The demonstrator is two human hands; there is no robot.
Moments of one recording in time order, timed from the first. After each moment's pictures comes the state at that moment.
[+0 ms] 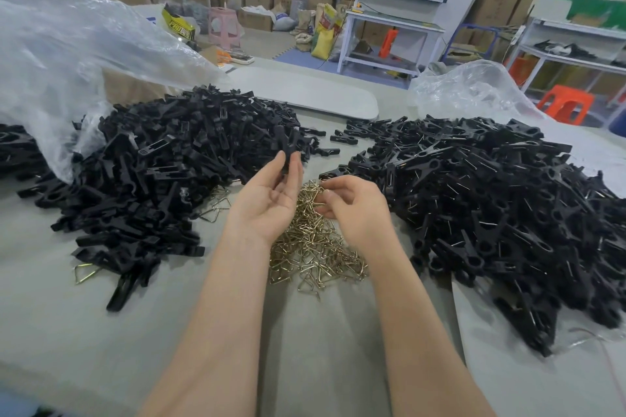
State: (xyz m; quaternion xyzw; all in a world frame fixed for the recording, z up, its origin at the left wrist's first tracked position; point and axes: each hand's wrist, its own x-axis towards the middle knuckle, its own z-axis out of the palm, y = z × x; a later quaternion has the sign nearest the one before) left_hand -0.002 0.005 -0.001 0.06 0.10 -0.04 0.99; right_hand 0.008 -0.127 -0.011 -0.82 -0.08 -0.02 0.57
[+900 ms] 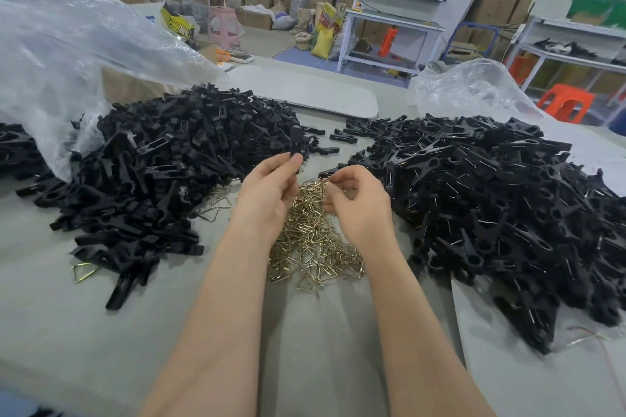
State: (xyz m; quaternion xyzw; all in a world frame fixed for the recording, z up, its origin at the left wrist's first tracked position) left_hand 0.002 -0.003 -0.005 0.43 0.14 0.08 0.89; right_hand 0.008 -0.126 -0.011 -0.82 -0.06 -0.10 0.57
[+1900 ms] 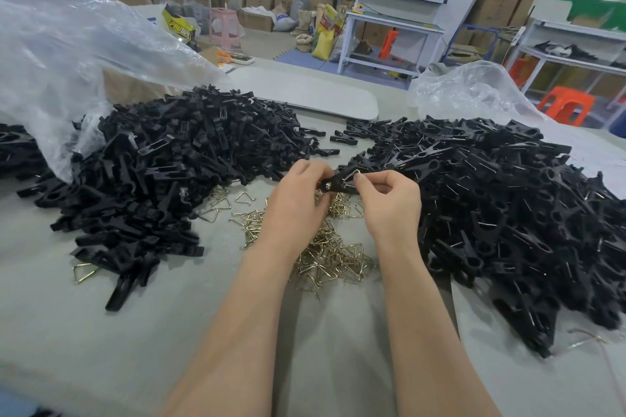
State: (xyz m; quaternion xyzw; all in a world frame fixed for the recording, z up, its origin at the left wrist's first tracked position) left_hand 0.003 -0.021 -0.023 0.89 -0.07 0.27 0.37; right_hand 0.009 -0.144 -0.003 -0.79 0.03 -0.21 0.57
